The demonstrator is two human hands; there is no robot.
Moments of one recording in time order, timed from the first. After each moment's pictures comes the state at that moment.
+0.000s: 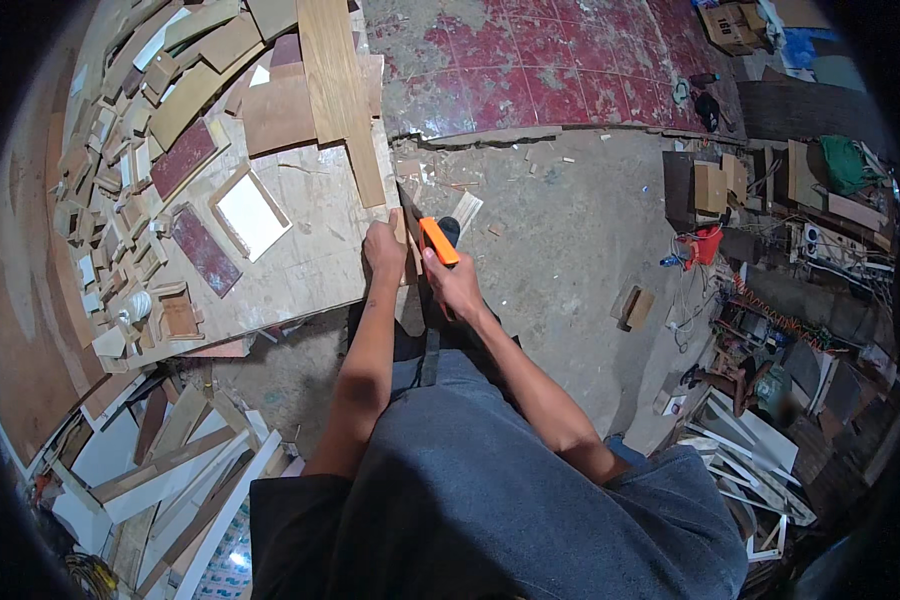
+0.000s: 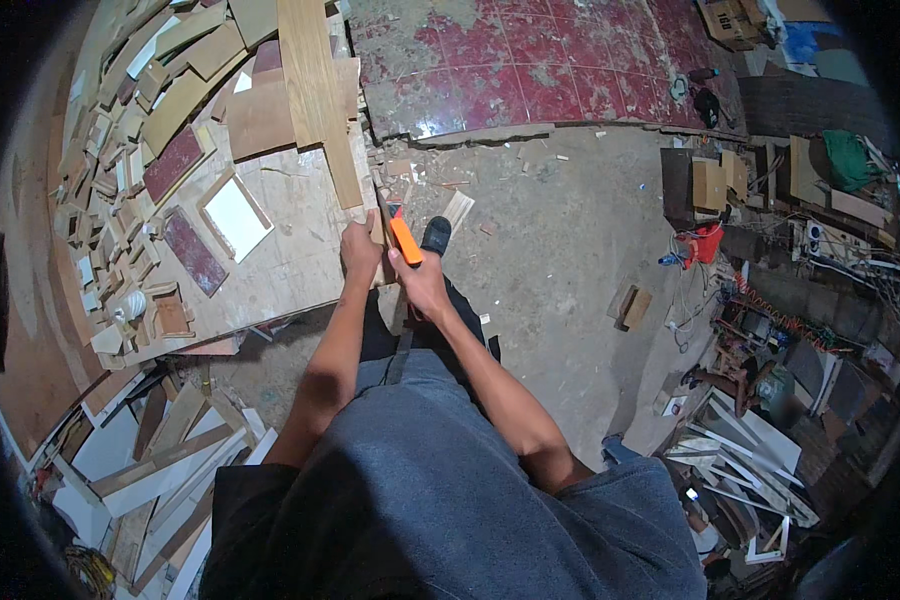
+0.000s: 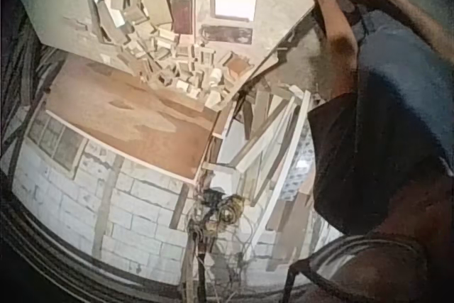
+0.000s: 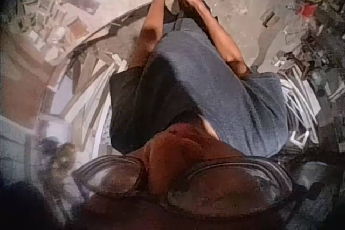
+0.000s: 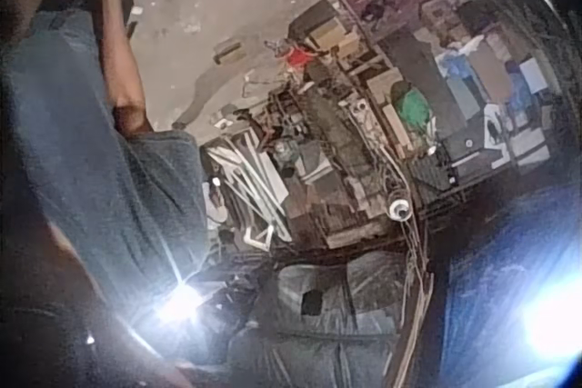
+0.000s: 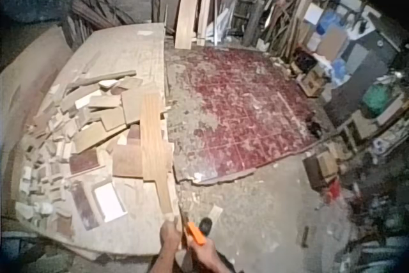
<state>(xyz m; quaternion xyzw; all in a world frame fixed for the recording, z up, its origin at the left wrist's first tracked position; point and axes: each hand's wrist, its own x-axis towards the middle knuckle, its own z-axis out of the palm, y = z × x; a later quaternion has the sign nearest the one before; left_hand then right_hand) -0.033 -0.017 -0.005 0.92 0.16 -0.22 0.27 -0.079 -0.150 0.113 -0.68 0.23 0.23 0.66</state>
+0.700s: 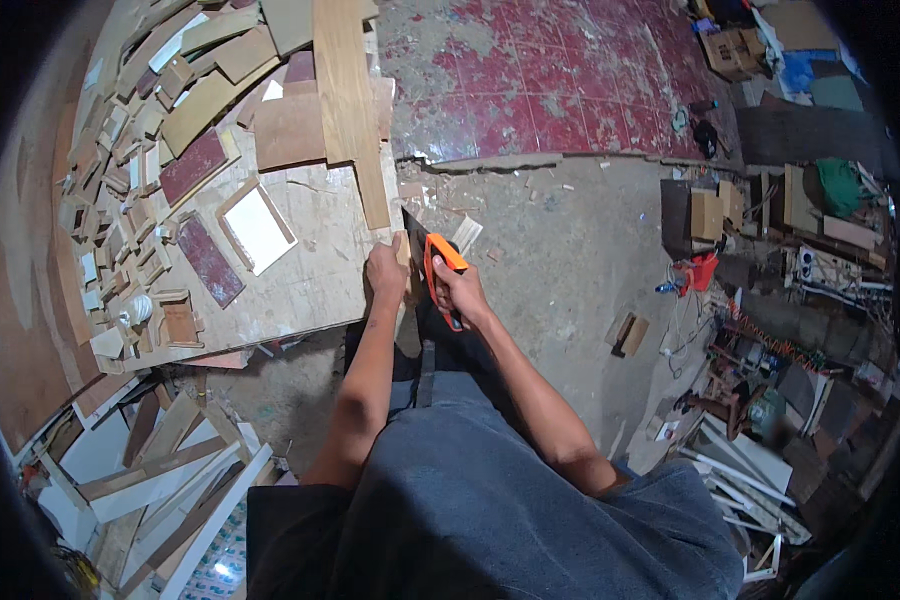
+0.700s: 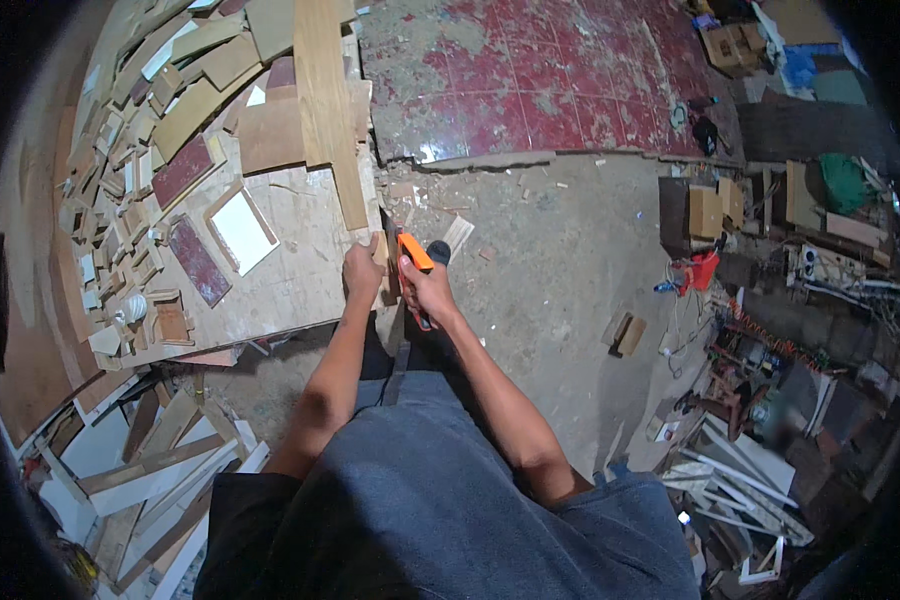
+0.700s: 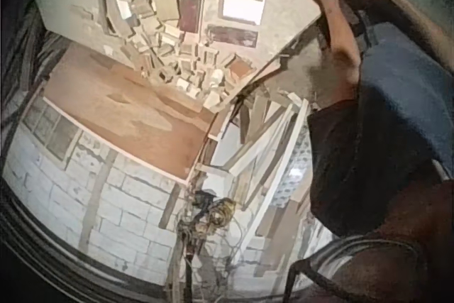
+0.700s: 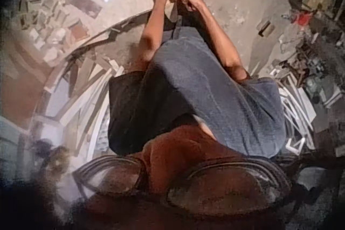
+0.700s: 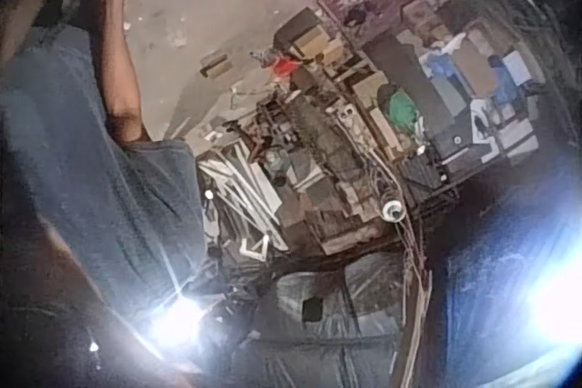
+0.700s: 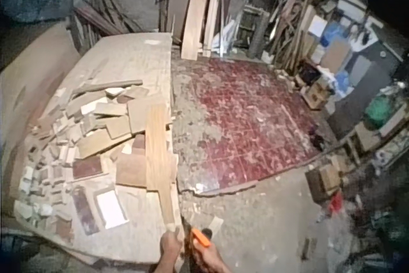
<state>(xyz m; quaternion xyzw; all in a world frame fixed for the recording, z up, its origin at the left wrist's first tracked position) -0.030 -0.012 -0.001 0.89 0.20 -0.26 0.31 -0.048 -0.158 0.131 -0.58 0.29 0.32 0.70</state>
